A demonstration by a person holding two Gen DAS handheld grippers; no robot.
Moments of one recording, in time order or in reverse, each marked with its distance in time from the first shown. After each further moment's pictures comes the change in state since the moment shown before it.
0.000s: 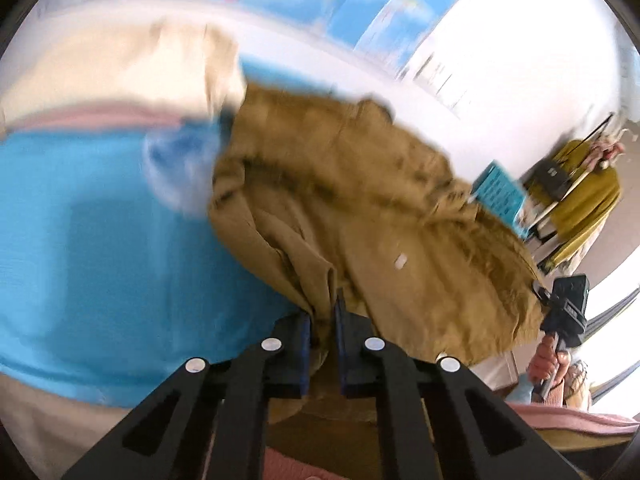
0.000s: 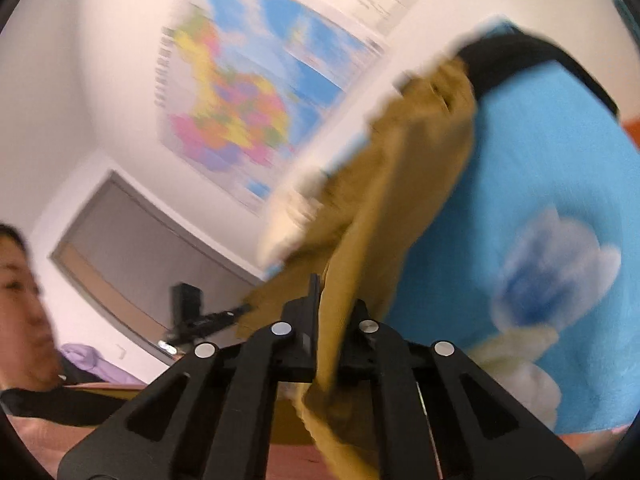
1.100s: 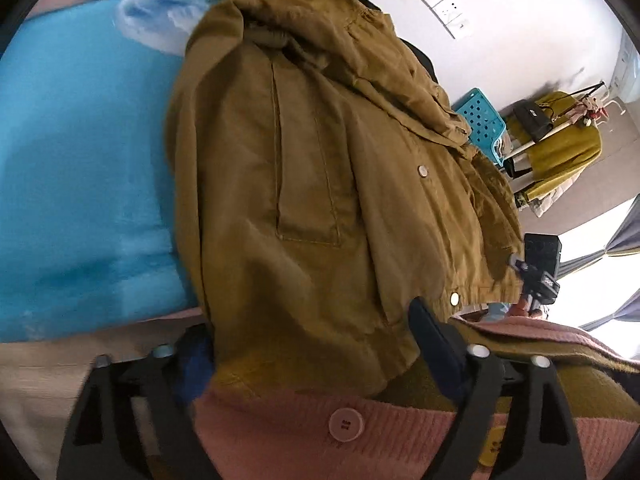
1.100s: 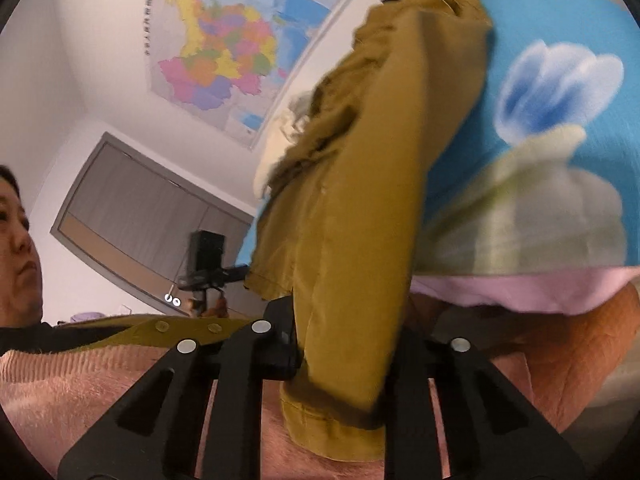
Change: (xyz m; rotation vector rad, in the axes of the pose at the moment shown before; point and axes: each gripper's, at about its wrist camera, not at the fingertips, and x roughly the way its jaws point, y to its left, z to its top) left arm 0.067 0.049 -0.061 -0.010 0.342 -0.158; right arm 0.016 -0.039 -0.082 0.117 0.239 -0.002
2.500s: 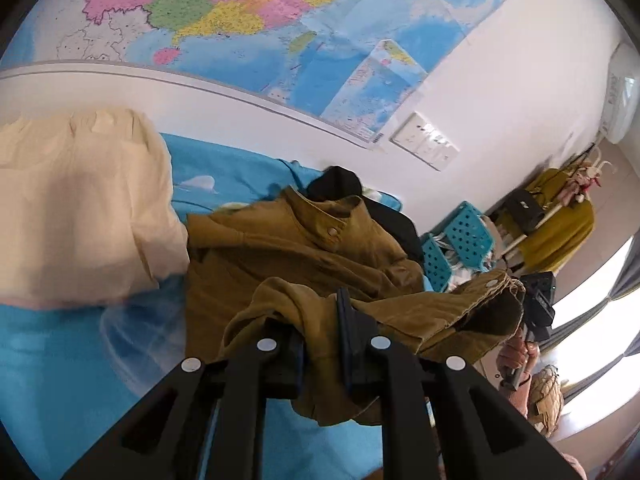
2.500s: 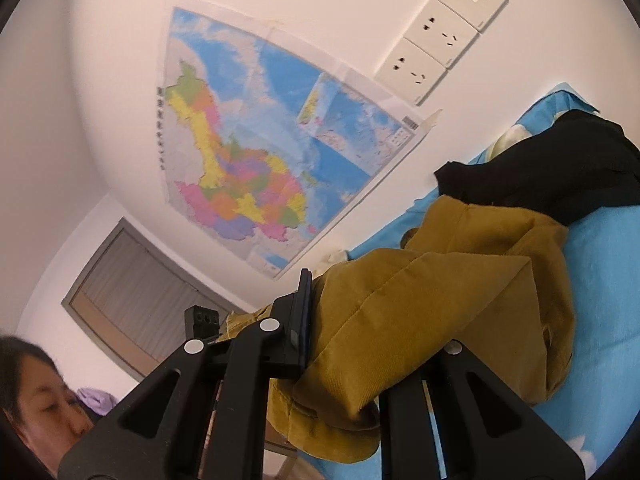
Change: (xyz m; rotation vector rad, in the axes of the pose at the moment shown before) left arm -0.110 -0.060 0.235 0.037 -0.286 0.038; right arm 0.010 0.033 0.261 -0.017 -0.293 0.026
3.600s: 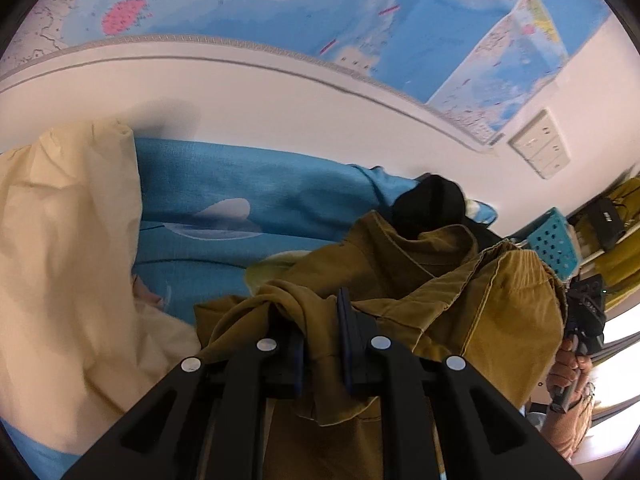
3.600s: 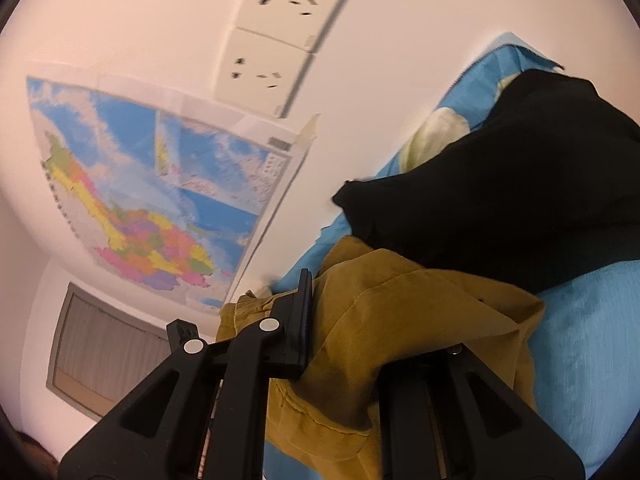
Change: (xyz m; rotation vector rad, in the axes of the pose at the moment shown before) left arm 0.153 0.050 0.097 -0.054 0.155 0.242; right arm 0.084 -0.125 0.073 0.261 0.034 -0.196
